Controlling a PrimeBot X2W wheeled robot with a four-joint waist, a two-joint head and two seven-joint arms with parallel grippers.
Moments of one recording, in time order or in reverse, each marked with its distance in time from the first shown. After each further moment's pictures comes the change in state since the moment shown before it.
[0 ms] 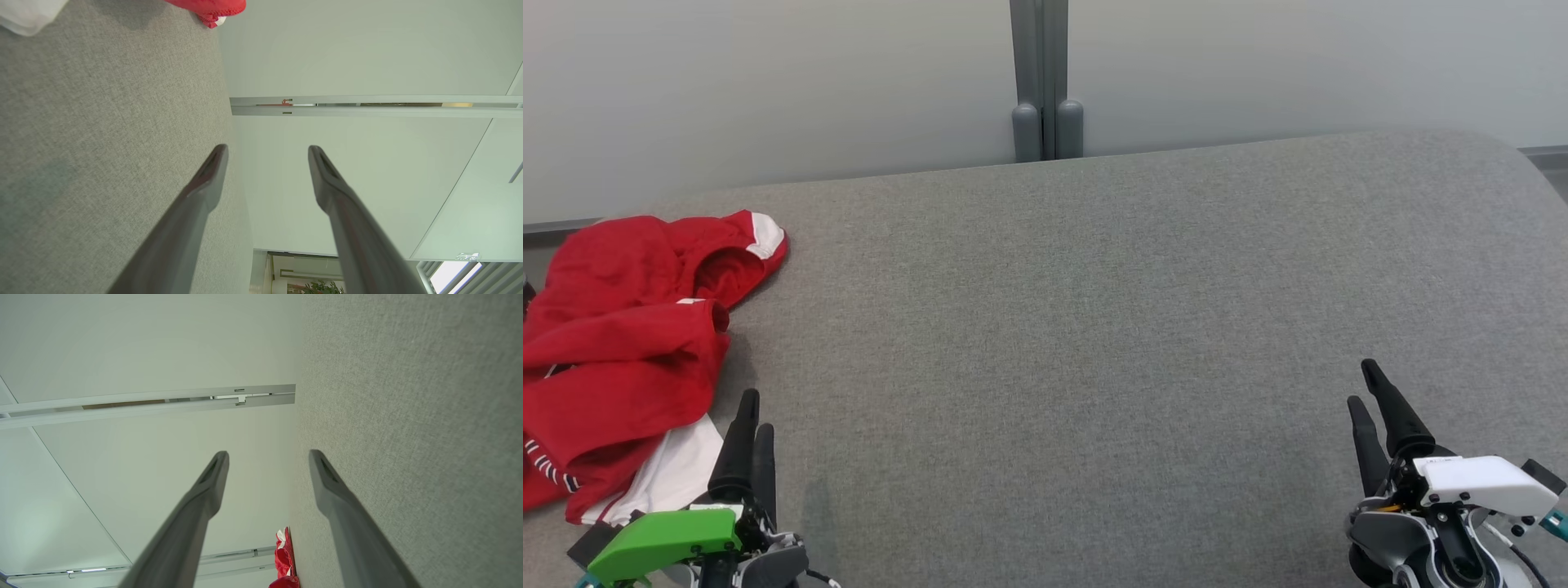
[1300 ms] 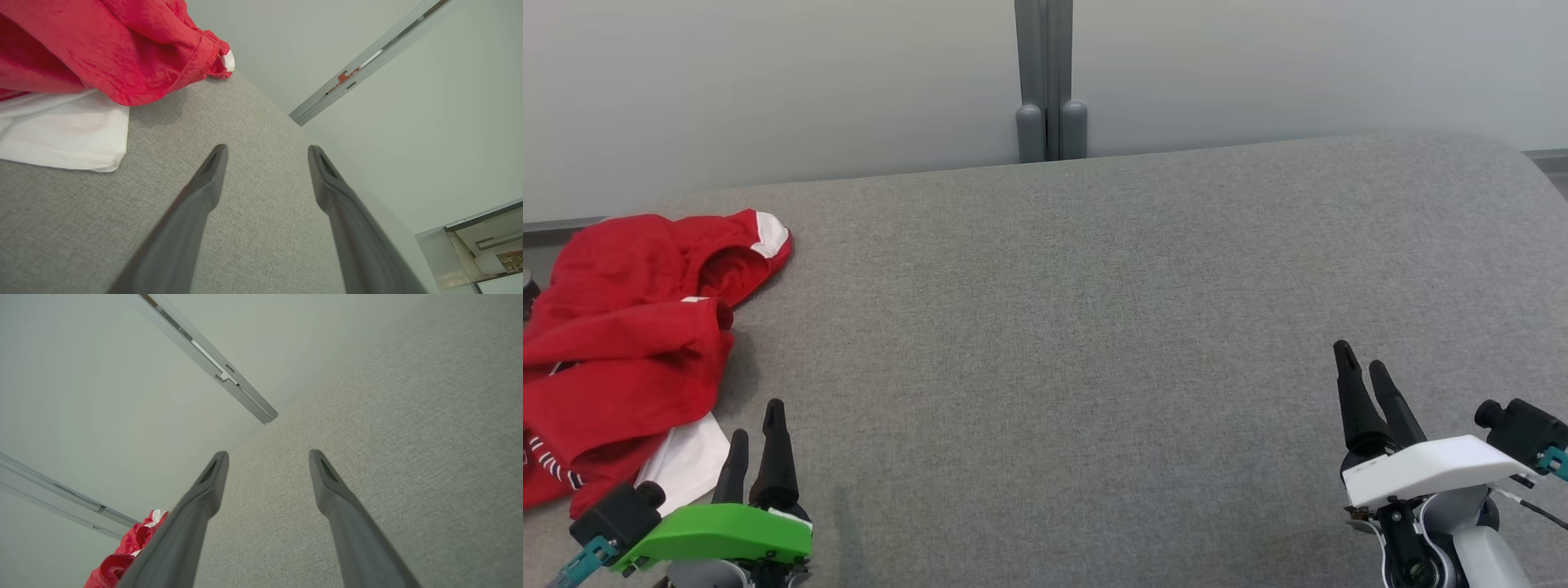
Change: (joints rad) left arm 0.035 0.031 -0.085 -0.049 0.715 0.085 -0.159; right arm 0.011 -0.019 0.076 -0.093 -0.806 0.000 -0.161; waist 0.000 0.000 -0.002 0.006
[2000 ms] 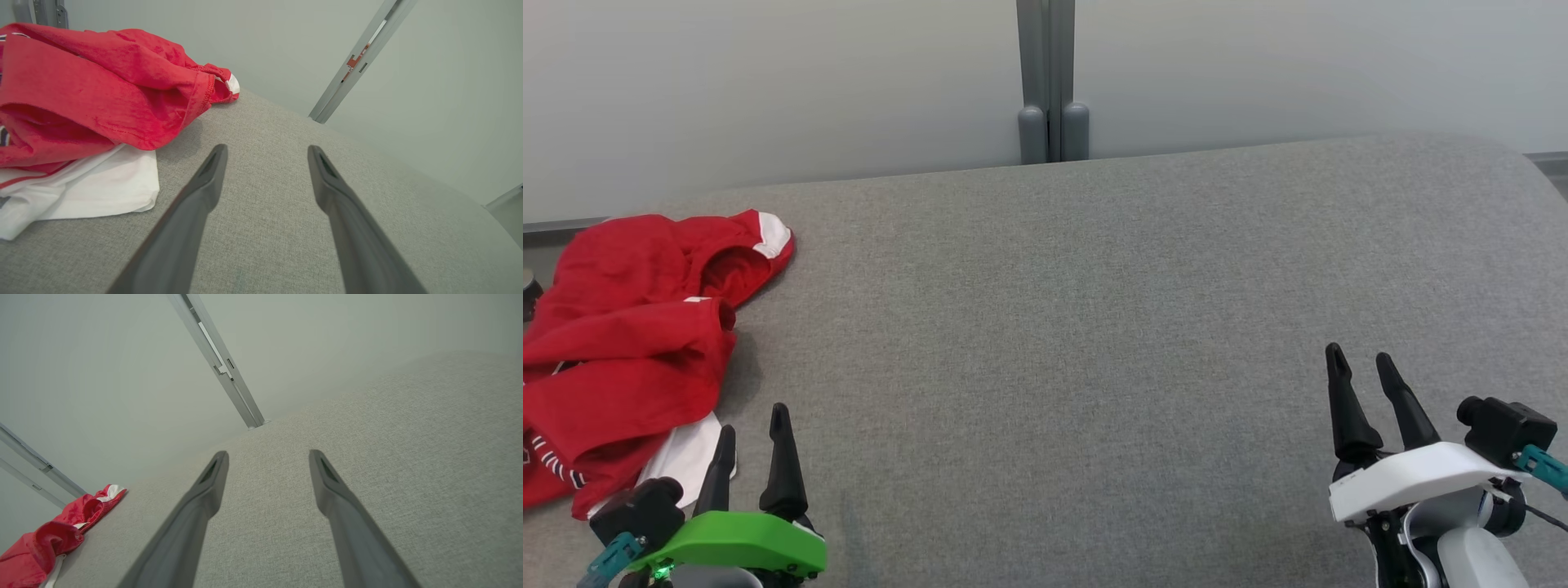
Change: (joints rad) left arm 0.019 0.020 -0.026 -0.015 0.295 0.028 -0.063; right arm 0.006 -0.009 0.013 -0.002 -0.287 0.000 -0.063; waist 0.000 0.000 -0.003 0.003
